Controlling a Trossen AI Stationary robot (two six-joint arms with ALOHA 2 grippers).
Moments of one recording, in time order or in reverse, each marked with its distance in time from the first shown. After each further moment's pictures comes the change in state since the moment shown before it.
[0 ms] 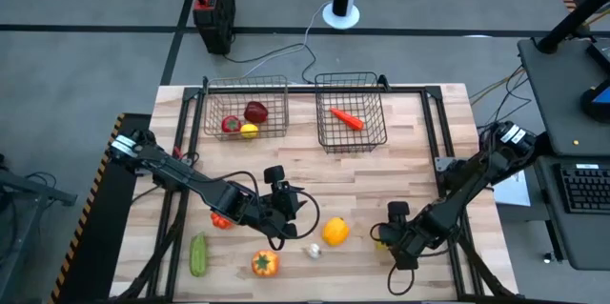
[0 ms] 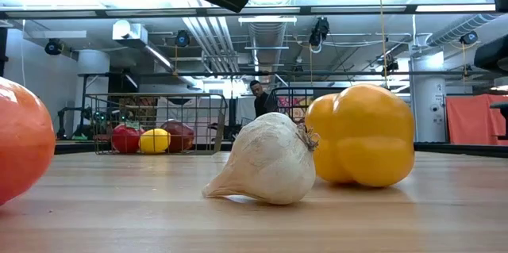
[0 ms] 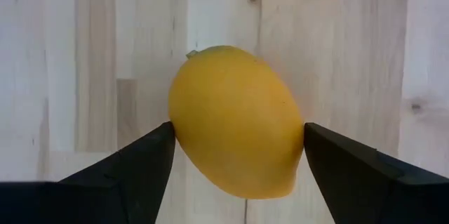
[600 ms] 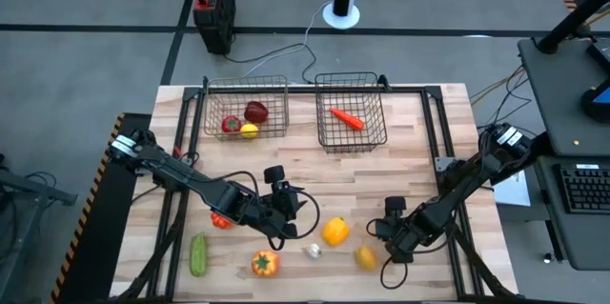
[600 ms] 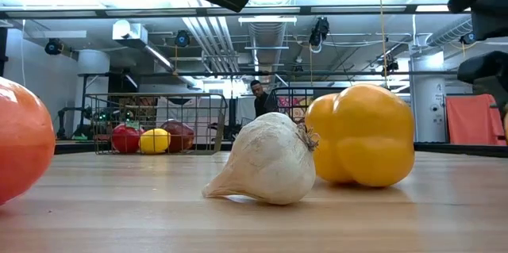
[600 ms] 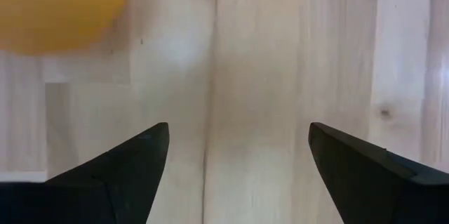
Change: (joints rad) left arm 0.000 0.000 0.000 0.002 0.001 0.000; right arm -0.029 0.006 -0.028 0.018 0.038 -0.053
